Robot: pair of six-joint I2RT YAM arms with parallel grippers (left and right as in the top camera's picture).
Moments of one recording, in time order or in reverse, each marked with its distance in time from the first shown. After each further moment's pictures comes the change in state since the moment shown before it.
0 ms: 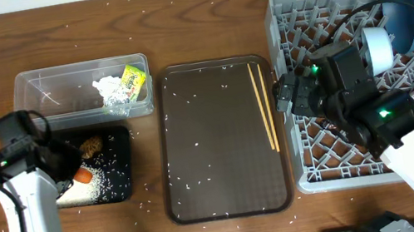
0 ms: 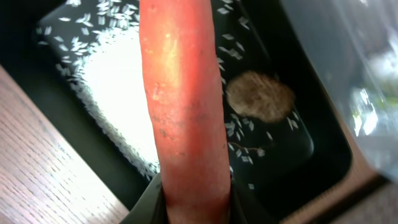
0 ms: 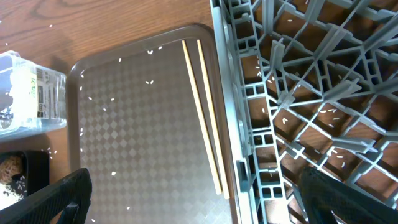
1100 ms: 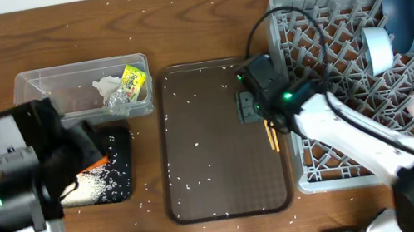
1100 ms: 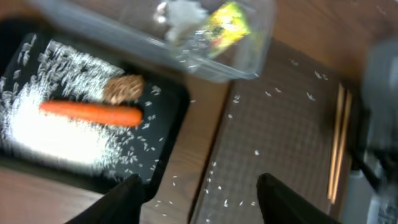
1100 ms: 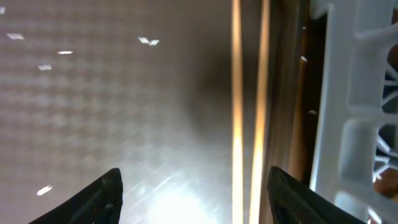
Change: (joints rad) left arm -0.264 -0.286 0.303 -0.292 0.198 0.360; right arm 0.188 0.473 0.000 0.281 0.101 -0.128
